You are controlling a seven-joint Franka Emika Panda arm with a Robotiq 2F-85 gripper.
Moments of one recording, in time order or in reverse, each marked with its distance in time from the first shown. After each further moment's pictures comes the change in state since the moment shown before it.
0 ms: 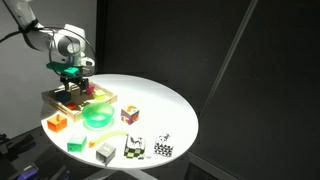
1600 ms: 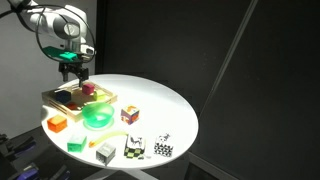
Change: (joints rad) arm -0.048 -0.219 0.004 -0.084 0.042 -0.170 -0.003
